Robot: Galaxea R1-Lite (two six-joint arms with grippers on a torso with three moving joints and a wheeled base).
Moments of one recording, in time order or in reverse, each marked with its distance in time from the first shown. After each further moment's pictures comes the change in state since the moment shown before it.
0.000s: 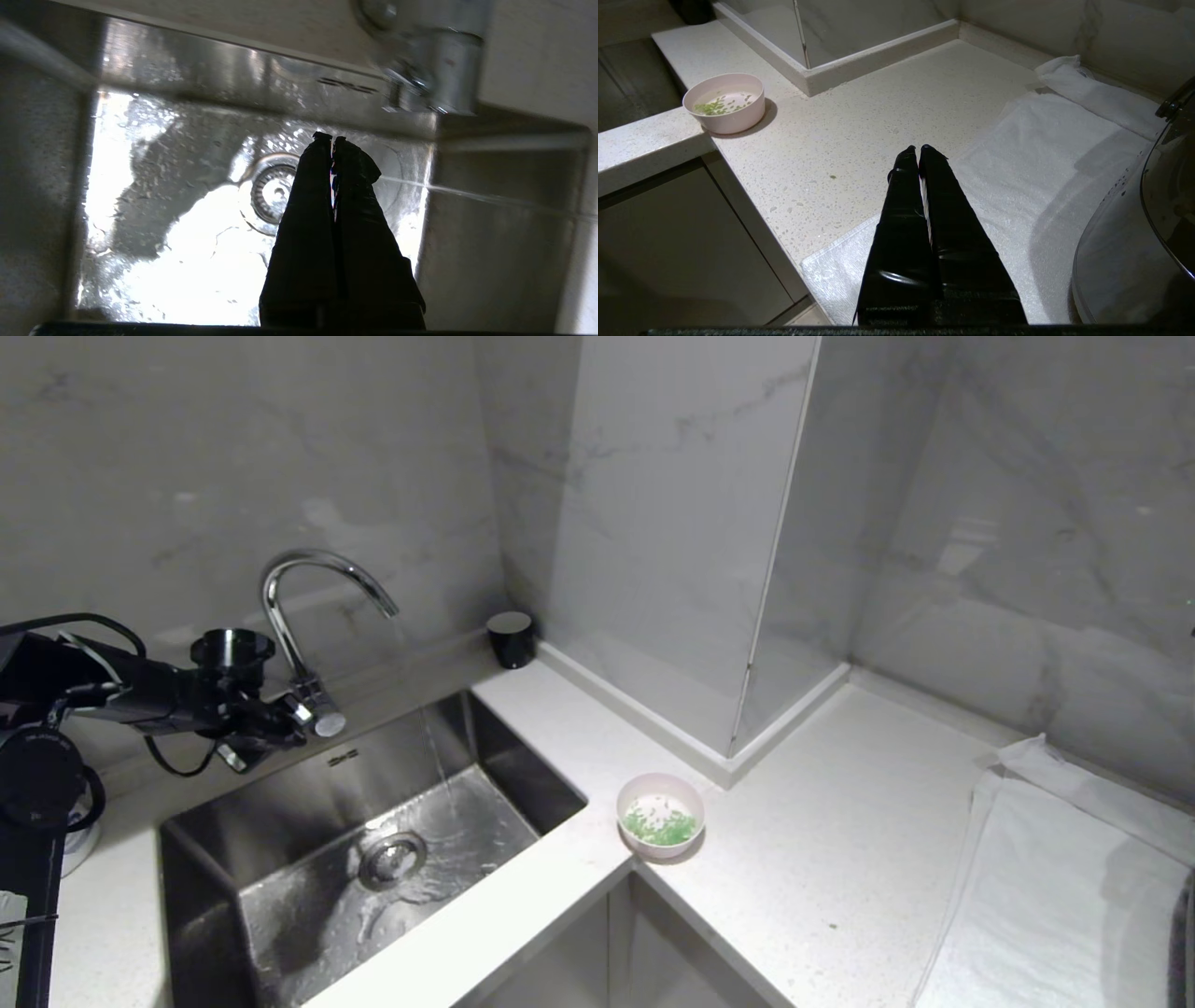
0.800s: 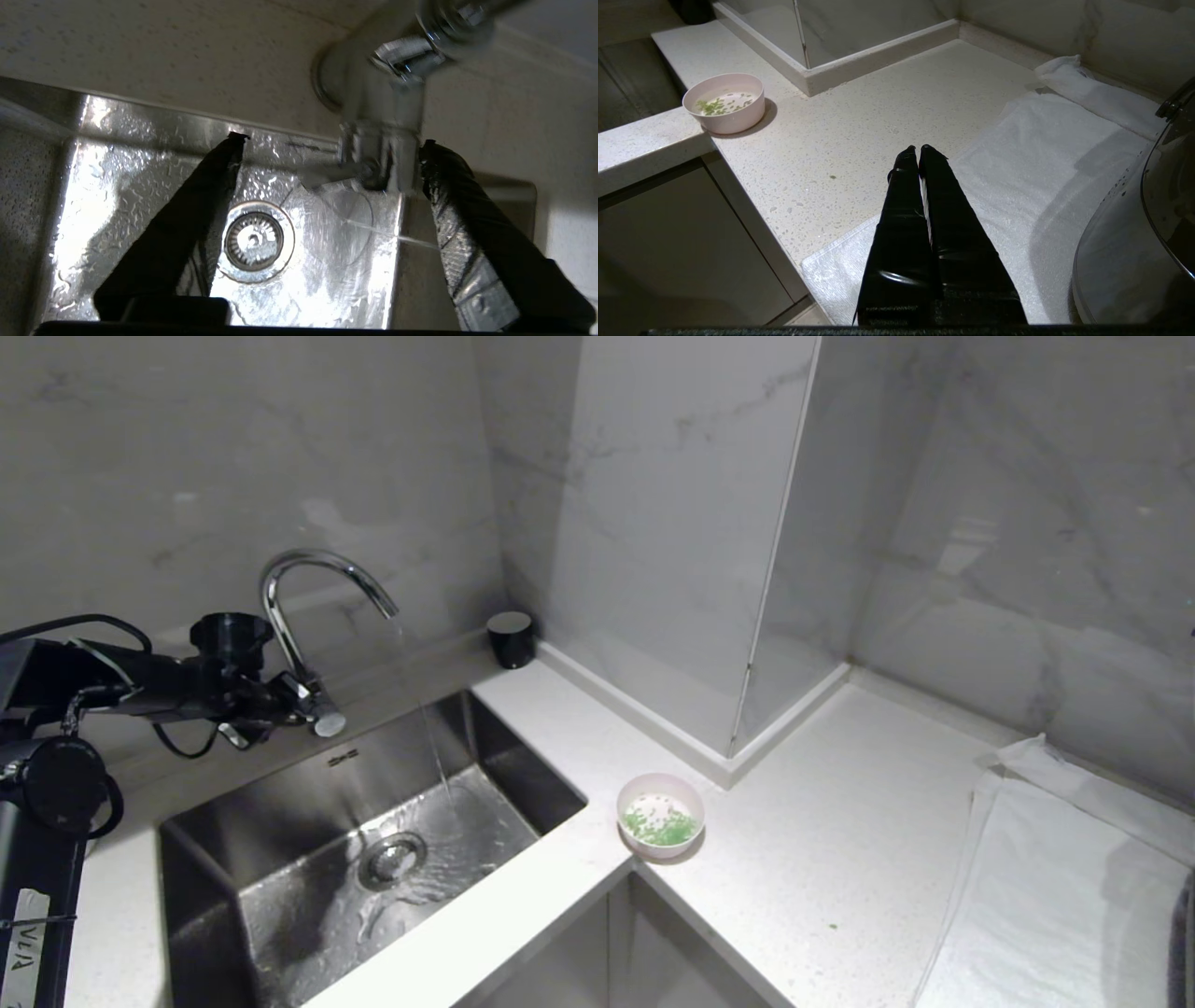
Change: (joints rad) left arm 0.009 0.072 -0.171 -0.009 0.033 -0.019; right arm 0.000 0.000 0.000 0.000 0.000 0.000
